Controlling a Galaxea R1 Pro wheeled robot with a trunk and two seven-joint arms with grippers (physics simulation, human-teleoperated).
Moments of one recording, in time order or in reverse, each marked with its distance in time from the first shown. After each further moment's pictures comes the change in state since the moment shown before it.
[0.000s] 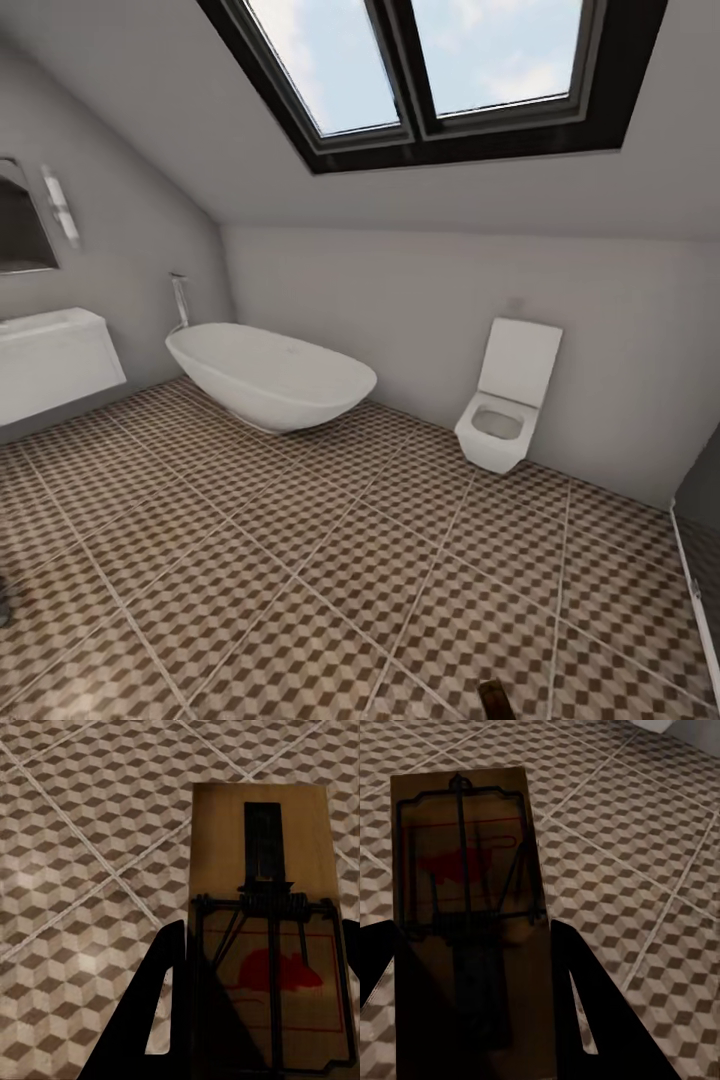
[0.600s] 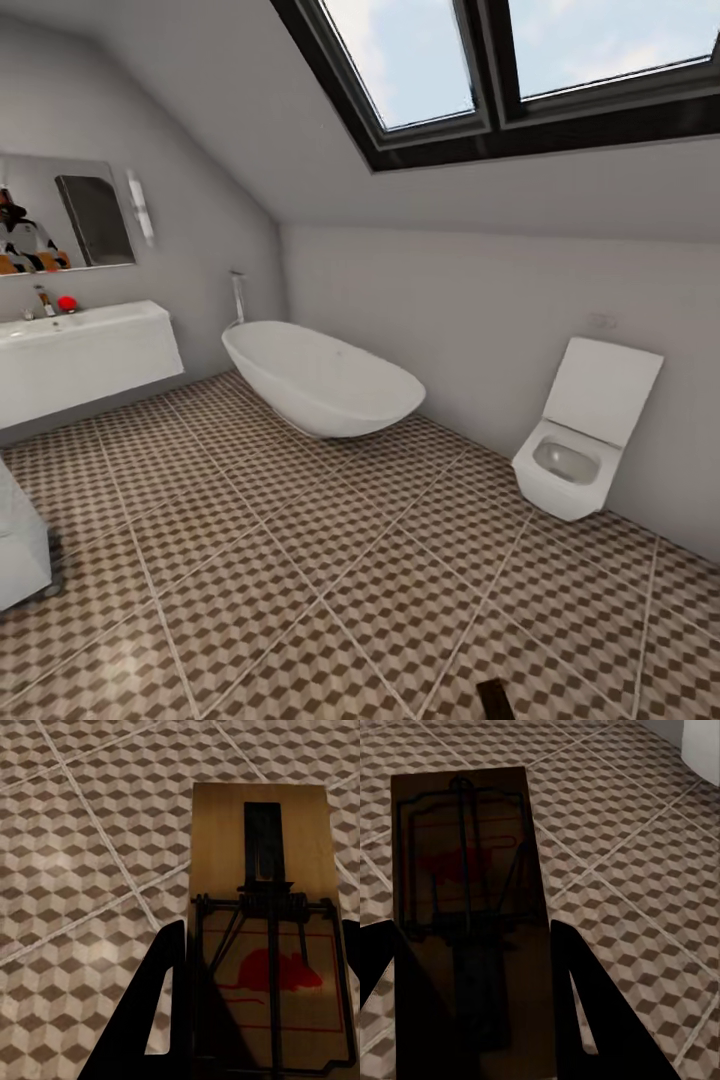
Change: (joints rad) left arm 0.000 0.002 0.001 0.000 0.001 0.001 0.007; right arm 0.000 0.000 0.000 0.000 0.000 0.000 0.000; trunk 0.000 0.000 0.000
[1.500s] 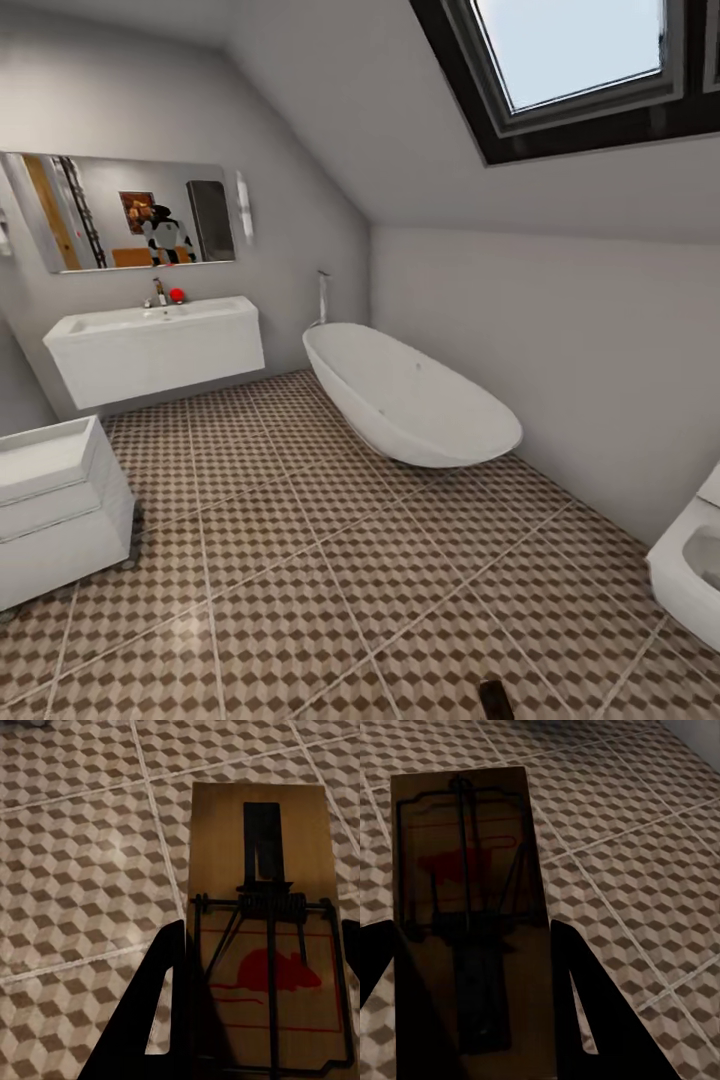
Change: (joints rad) left arm 0.000 -0.002 -0.001 0.000 0.003 -0.002 0.038; right arm 0.001 0.000 0.000 0.000 0.000 0.001 0.000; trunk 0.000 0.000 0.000
